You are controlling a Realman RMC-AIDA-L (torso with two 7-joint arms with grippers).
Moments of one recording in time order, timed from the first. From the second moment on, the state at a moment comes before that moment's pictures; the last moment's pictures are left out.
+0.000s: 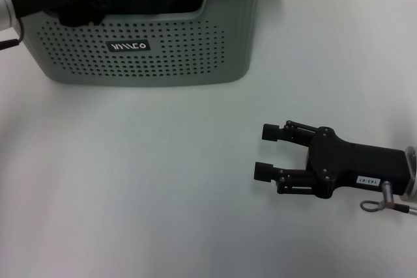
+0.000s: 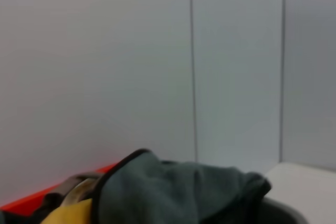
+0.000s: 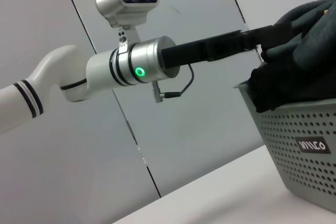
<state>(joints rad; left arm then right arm) -0.28 -2.10 1.10 1.41 1.73 1.17 -1.77 0.53 1.97 -1.88 -0.23 -0.70 -1.56 1.04</state>
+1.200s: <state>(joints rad) -0.29 -2.09 1.21 1.55 2.11 1.09 -2.08 0.53 1.98 -1.88 -0.23 -0.69 -1.53 1.04</state>
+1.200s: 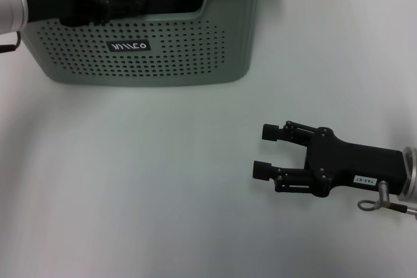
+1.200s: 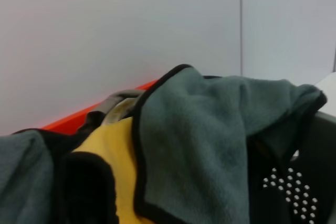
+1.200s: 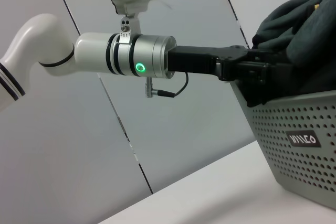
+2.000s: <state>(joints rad) -0.32 -2.09 1.21 1.53 2.05 1.09 -2.13 0.51 1.98 -1.89 -0.23 -0.69 -1.53 1.03</state>
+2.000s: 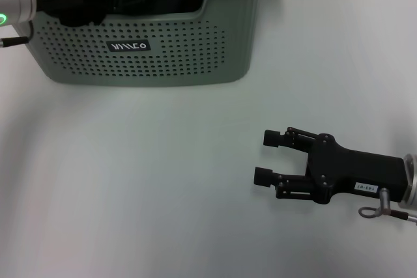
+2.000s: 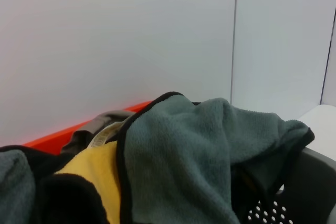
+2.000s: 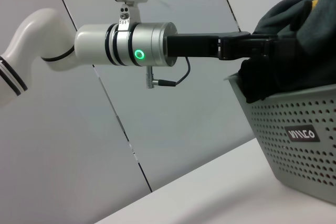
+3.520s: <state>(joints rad) -0.23 -2.09 1.14 1.56 1.59 1.20 -1.84 0.48 1.97 -1.85 -0.21 -0.69 -1.54 1.03</state>
